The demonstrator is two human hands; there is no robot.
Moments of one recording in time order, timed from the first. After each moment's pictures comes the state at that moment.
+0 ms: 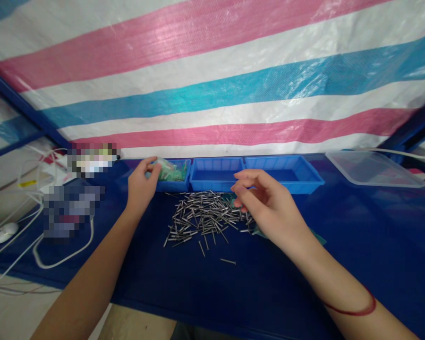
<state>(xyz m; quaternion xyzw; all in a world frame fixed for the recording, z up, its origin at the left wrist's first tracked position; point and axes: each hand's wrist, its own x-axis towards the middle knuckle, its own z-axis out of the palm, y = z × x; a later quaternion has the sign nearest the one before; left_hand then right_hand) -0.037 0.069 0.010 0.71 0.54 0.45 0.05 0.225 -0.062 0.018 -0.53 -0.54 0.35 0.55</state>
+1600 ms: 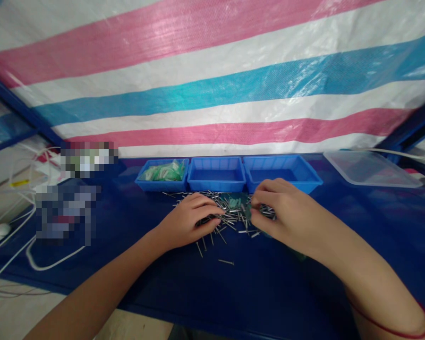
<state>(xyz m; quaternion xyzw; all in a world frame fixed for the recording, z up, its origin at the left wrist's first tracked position) 0.031 -0.004 -0.002 0.94 0.19 0.23 0.14 0.272 -0.070 0.026 -0.53 -0.82 0.07 0.21</state>
